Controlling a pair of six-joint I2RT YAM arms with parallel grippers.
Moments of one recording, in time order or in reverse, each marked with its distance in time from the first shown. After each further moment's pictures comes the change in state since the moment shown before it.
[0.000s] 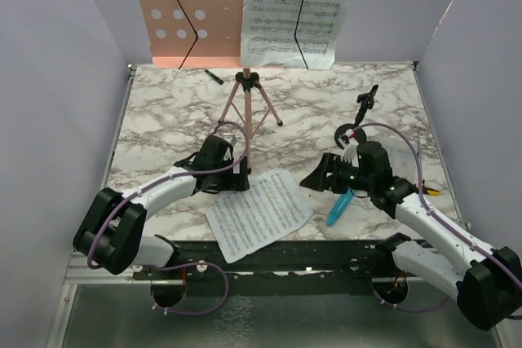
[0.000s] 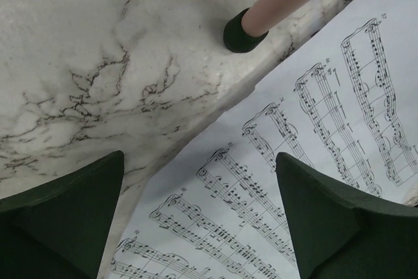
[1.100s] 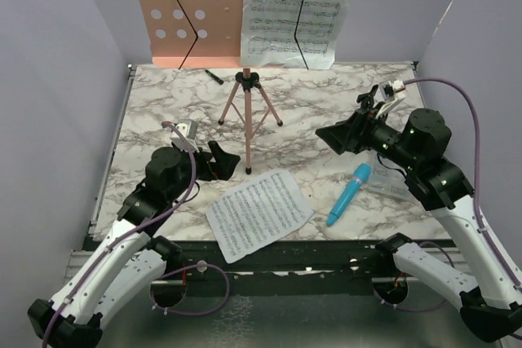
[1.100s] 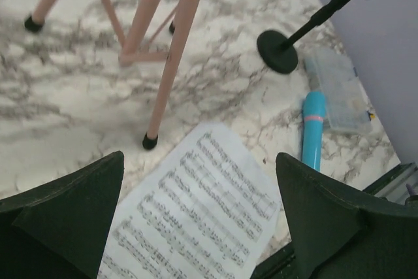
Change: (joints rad) left arm -0.001 -0.712 0.053 0.033 -0.074 -0.015; right arm 0.000 -0.076 0.606 -0.169 0.126 -0.175
